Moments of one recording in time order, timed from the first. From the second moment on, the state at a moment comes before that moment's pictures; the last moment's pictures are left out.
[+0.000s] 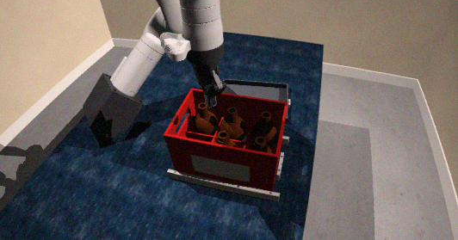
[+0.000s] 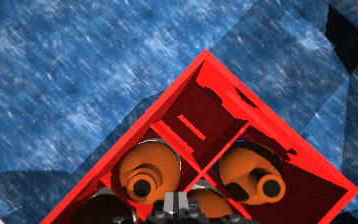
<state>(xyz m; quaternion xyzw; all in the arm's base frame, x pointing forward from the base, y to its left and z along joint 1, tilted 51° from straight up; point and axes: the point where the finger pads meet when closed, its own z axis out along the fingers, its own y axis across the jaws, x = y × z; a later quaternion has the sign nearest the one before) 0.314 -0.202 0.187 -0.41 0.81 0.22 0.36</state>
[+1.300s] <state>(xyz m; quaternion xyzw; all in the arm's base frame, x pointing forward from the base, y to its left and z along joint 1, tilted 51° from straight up) 0.349 -0.209 0.183 -0.42 0.80 0.23 0.36</state>
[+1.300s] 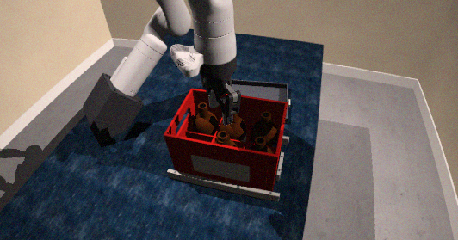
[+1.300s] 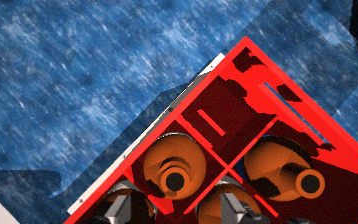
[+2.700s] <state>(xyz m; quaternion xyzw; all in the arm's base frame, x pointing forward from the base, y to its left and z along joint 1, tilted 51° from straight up) 0.359 -0.194 0.167 -0.42 0.80 0.23 0.36</state>
